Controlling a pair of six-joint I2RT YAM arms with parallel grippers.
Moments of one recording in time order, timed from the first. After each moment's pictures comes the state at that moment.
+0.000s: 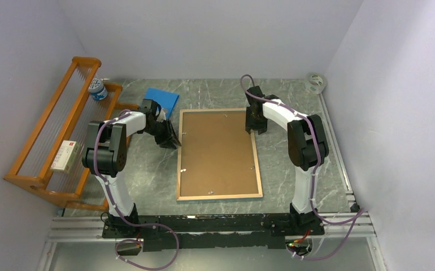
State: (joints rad) left arm -0.13 1.90 1.18 -0.54 0.50 -0.47; right arm 0.33 2.03 1.50 -0.70 0.16 0.42
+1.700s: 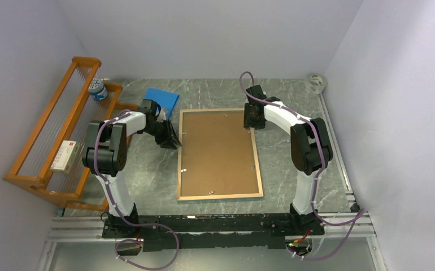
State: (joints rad) left arm -0.13 1.91 1.18 -0.54 0.52 -0.47; right arm 0.35 1.96 1.42 -0.57 0.16 0.39
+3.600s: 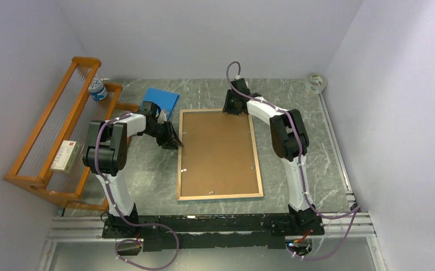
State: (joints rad) left arm -0.13 1.92 1.15 -0.48 0.58 -0.49; right arm 0.41 2.29 1.76 -0.28 -0.01 0.55
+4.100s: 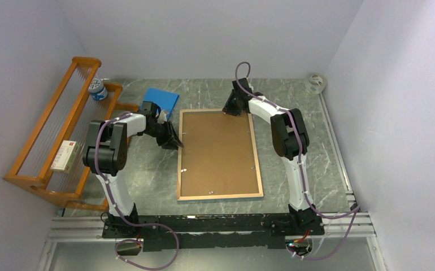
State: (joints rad) left arm -0.13 1.92 1.15 -0.48 0.58 -0.49; right arm 0.39 2.30 1.78 -0.31 -0.05 0.80
